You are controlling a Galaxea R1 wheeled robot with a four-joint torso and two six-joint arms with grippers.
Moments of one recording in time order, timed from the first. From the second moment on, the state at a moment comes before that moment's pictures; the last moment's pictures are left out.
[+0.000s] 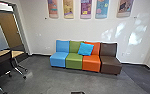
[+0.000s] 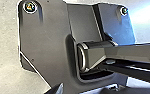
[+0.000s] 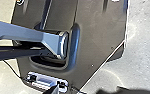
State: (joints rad) left arm 1.57 2.99 -2.63 0.12 -0.05 -0.08; right arm -1.59 2.94 -2.65 -0.34 -0.03 0.16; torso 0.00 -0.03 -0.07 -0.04
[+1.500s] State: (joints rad) left arm 1.58 2.99 -2.64 0.12 -0.05 -0.08; right arm -1.59 2.94 -2.65 -0.34 -0.03 0.16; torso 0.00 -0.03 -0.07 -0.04
